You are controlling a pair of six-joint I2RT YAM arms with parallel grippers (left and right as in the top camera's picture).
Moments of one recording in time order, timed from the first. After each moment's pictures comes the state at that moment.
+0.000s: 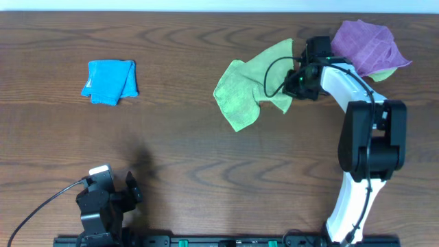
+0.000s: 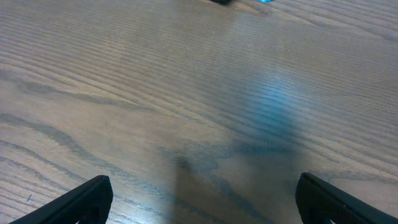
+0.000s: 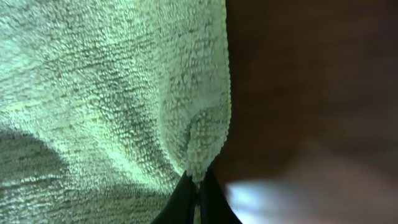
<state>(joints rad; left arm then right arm) 0.12 0.01 0.25 -0.91 -0.11 -0.12 0.05 2.16 1.52 -0.69 -0.20 0.33</state>
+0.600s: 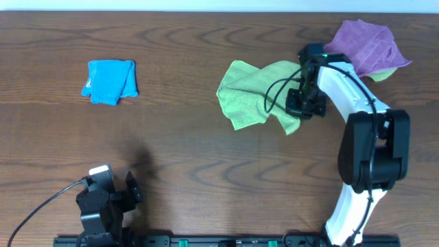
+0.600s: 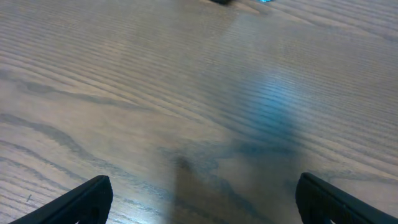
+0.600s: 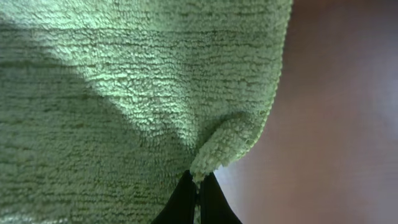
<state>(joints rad) 0.12 0.01 0.25 -0.91 -0.11 -0.12 0.11 2.07 1.52 -1.13 -0.02 0.34</state>
